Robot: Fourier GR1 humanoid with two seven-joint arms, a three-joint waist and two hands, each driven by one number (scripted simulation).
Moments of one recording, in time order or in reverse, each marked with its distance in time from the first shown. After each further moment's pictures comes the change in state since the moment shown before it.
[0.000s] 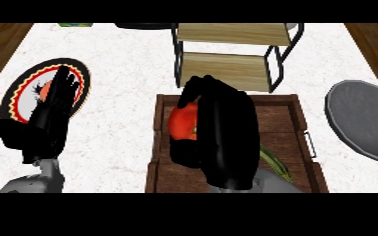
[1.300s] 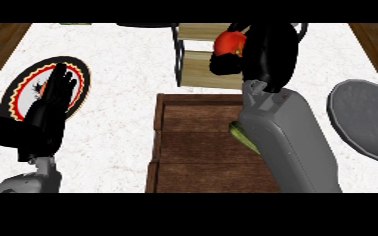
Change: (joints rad) left arm -0.015 0.002 0.022 -0.008 0.003 -0.025 0.014; right arm -0.149 0.010 -0.435 0.307 0.126 -0.100 -0.185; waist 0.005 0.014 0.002
